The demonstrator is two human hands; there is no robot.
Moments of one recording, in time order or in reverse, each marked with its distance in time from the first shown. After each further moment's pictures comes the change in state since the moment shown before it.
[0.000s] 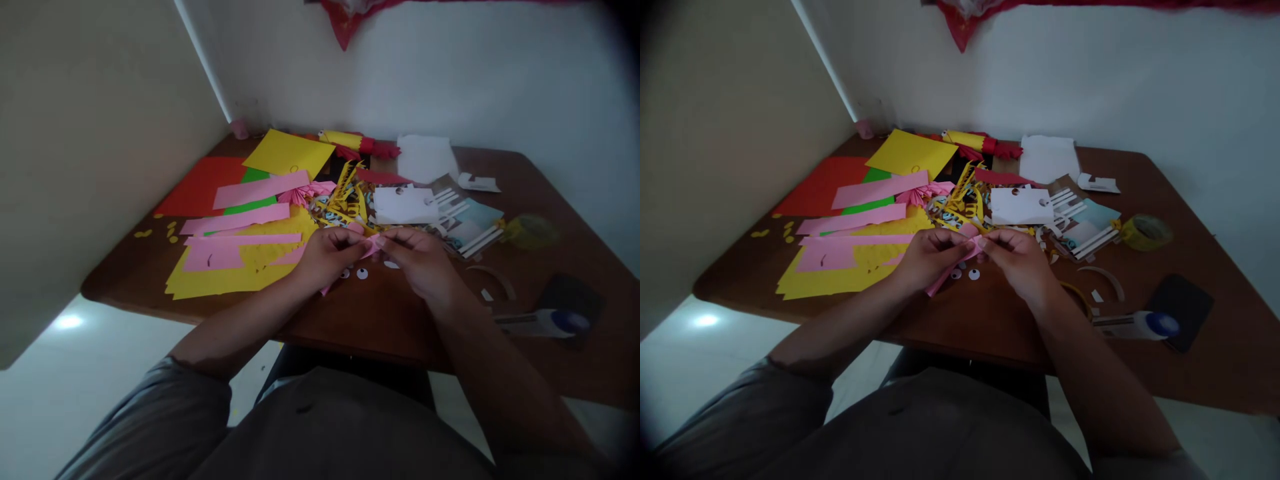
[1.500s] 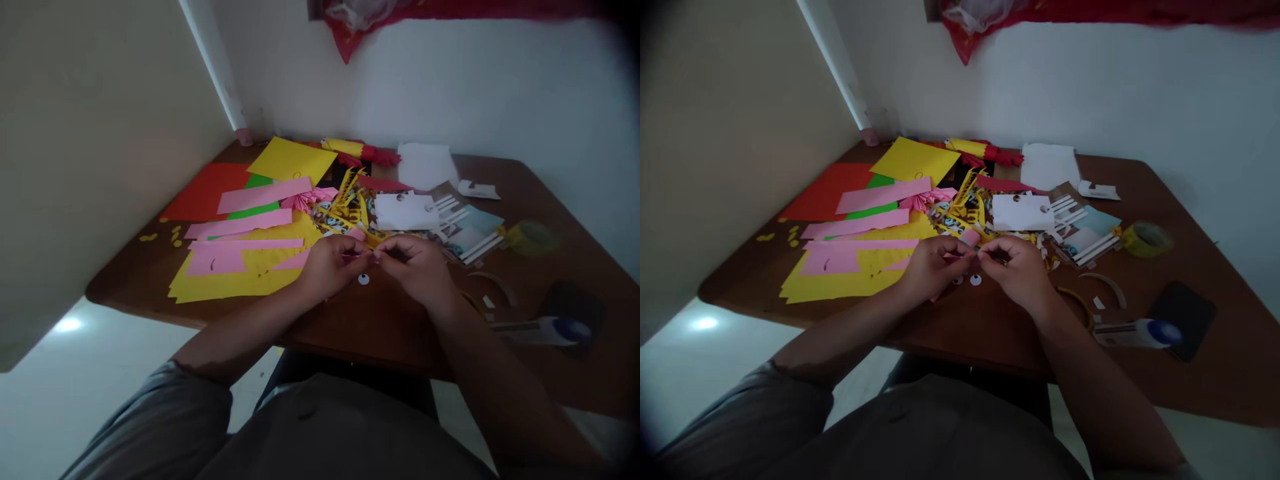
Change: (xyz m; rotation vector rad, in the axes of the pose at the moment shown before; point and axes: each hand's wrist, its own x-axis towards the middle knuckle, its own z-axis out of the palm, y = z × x) left_hand -0.005 0.005 0.000 0.335 0.046 0.158; right_hand -0.003 -0.003 -0.001 -0.377 0.065 -0.183
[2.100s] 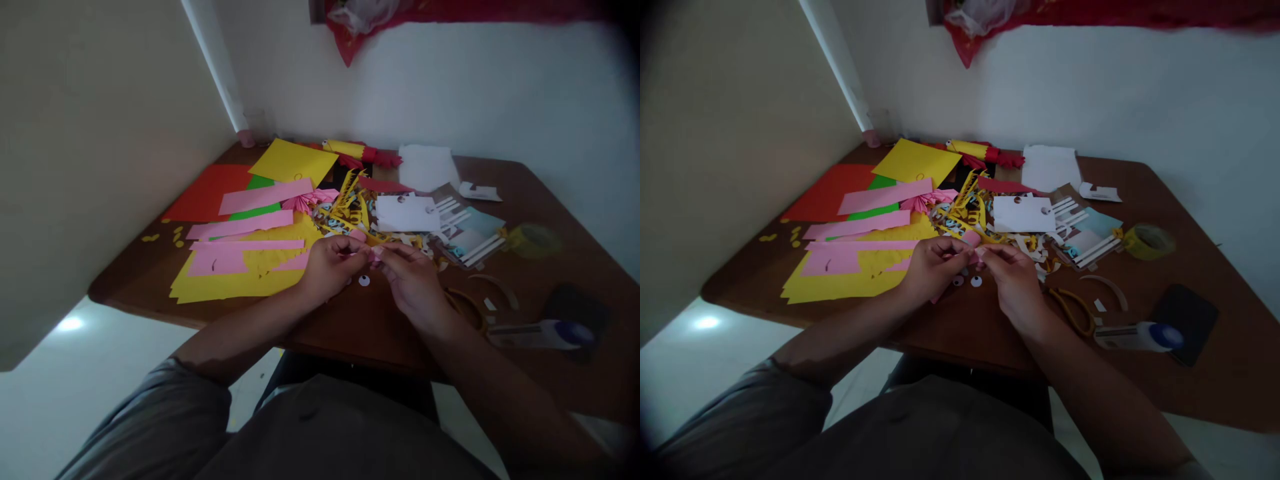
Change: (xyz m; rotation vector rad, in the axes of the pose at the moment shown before) left_hand -0.003 -0.006 0.013 -0.283 0.071 -0.154; right_hand -0.011 0.000 0.037 0.671 0.184 0.270
